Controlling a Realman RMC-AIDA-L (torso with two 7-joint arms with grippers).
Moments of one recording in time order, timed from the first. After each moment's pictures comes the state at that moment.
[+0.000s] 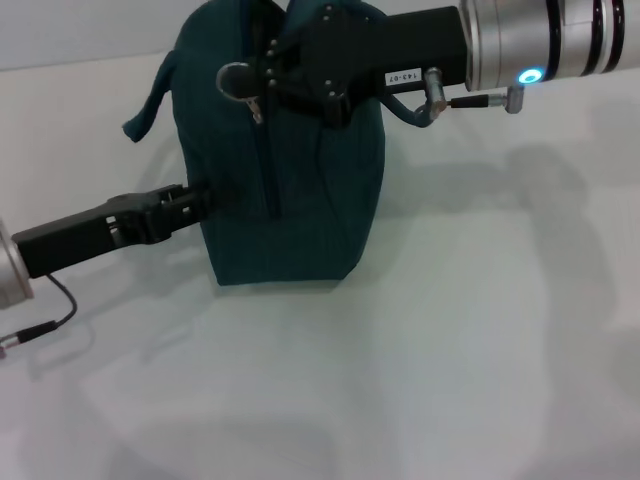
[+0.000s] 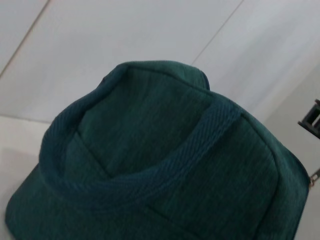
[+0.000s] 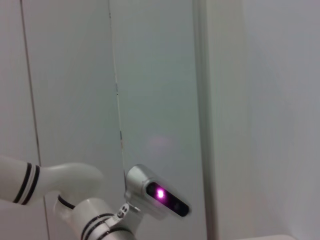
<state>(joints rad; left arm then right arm) -0.47 -2.10 0.93 0.64 1.68 1.45 -1.79 0.81 2.01 -1.08 -0.67 -1.54 -1.51 1.39</state>
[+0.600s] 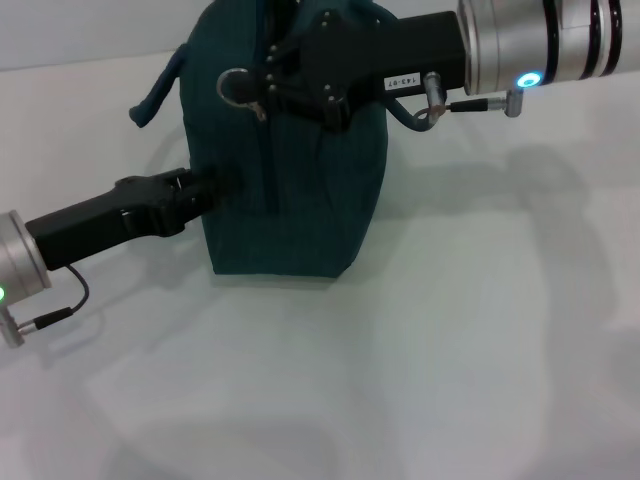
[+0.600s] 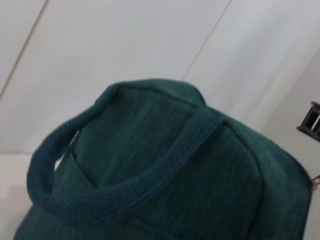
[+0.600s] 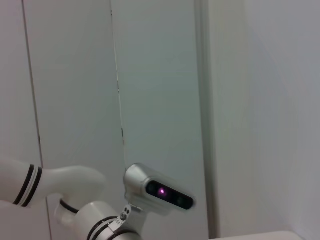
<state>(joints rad) -0.48 -2.09 0.99 0.59 1.58 1.39 -1.62 0.80 2.01 -1.09 -0.67 -1.54 -1.51 1.40</state>
